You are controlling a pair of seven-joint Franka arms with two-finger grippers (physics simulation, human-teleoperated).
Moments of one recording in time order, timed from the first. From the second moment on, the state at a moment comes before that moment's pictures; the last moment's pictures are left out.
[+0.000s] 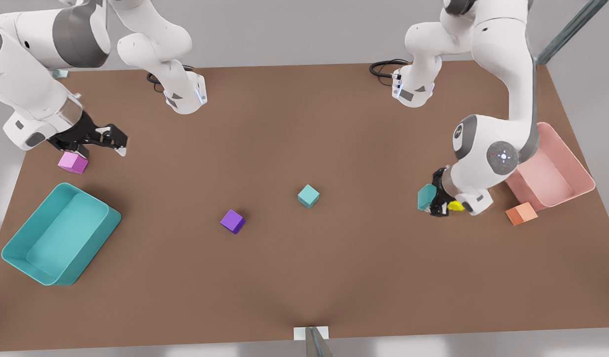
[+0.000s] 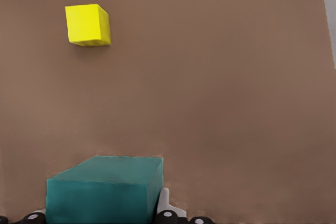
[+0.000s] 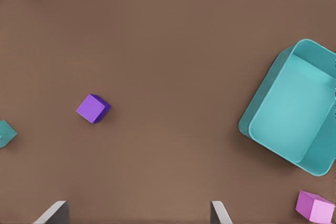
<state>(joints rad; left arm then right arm) -0.09 0.31 -0.22 -1.63 -0.05 1.87 -1.54 0.25 -0.02 -0.17 -1.45 -0.01 1.47 0.04</state>
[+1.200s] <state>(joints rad) -0.57 0.83 -0.26 -1.31 0.13 1.98 -1.64 0.02 0.06 -0.16 -1.42 -0.02 1.47 -0.11</state>
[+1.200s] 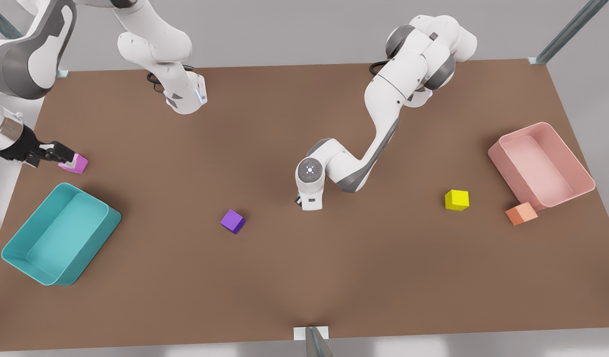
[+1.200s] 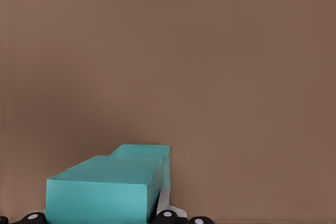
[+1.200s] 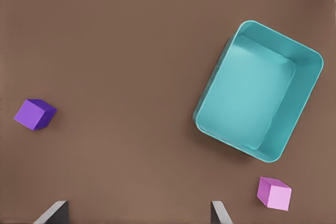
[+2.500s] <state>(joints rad) -0.57 0.84 -0.27 -1.31 0.11 1.96 -1.69 0.16 0.14 -0.17 -1.41 -0.02 1.45 -0.14</state>
